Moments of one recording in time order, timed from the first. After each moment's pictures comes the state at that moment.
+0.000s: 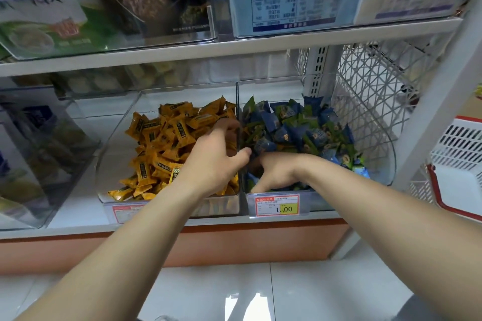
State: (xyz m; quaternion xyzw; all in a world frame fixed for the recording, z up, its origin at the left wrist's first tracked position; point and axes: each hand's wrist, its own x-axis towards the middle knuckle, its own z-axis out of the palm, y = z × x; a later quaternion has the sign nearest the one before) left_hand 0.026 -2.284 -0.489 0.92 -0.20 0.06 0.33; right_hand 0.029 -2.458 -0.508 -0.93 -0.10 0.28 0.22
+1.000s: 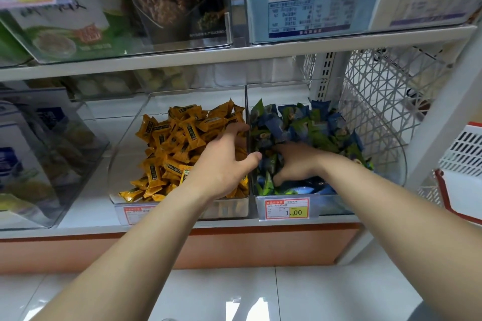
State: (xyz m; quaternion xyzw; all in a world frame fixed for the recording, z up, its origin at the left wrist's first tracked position) left_hand 0.027 -2.278 -0.489 0.91 -0.22 0.03 0.35; right_hand 0.049 -2.486 -0.526 -0.97 -0.05 0.18 0.15
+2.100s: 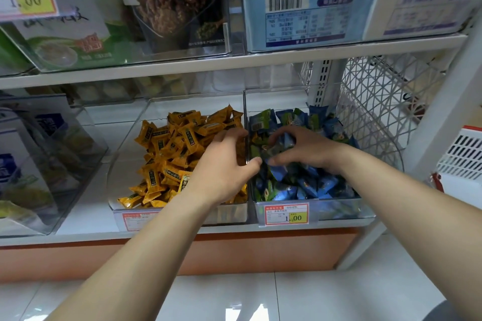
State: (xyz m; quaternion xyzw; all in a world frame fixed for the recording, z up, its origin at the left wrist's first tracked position) left_hand 0.024 -2.283 -0.485 0.93 -0.20 0.07 0.30; right_hand 0.037 -2.504 -0.489 -0.87 -0.04 0.10 0.48
